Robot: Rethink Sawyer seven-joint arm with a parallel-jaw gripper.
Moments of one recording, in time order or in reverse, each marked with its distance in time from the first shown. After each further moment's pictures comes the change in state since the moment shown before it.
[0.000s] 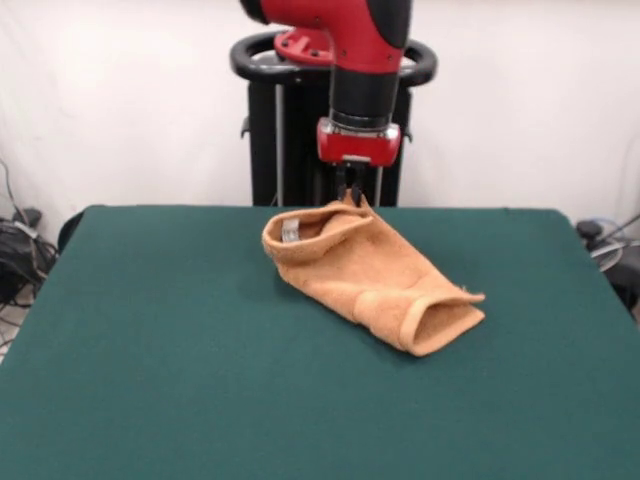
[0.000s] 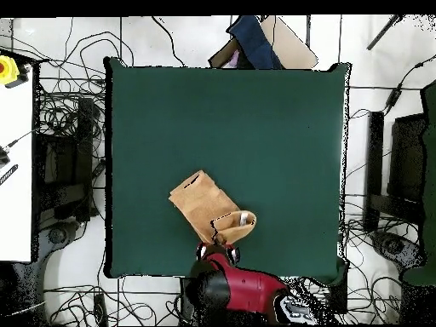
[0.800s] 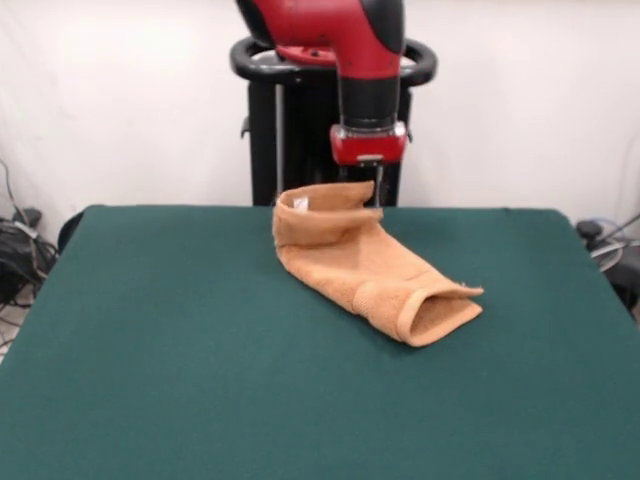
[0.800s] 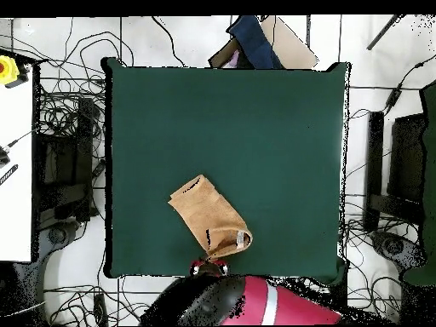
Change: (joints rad) arm -0.049 0.140 0.007 0.064 -0.143 -0.192 0.000
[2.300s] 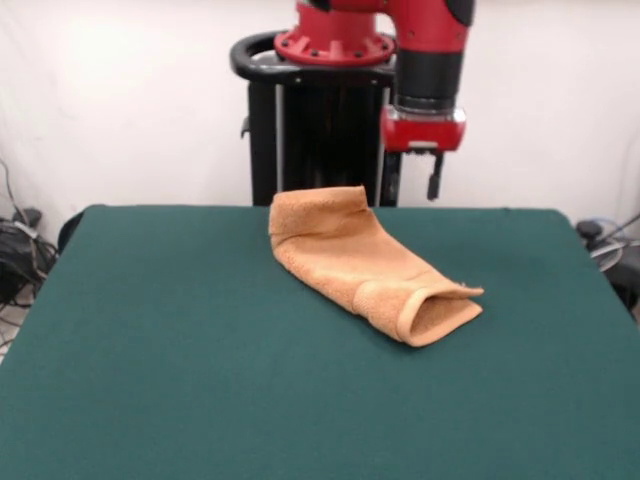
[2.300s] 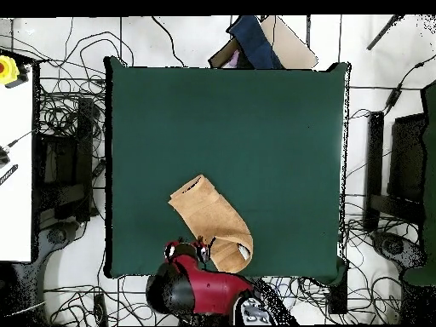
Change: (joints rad) arm 0.212 -0.211 0.060 0.003 0.298 0.122 0.000
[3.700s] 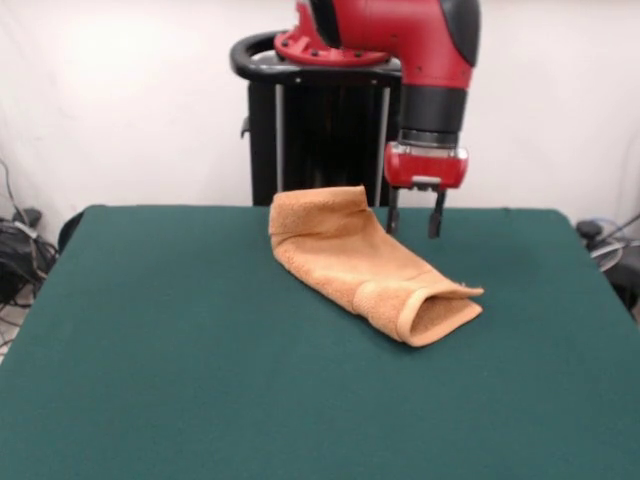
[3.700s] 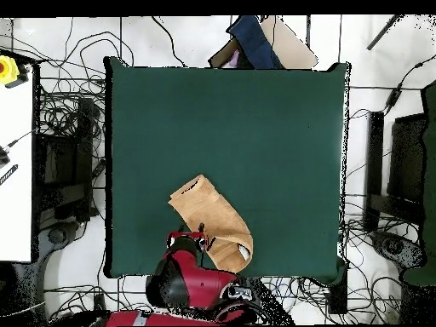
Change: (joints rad) arm 0.076 0.163 -0.062 -0.053 0.045 -0.271 0.000
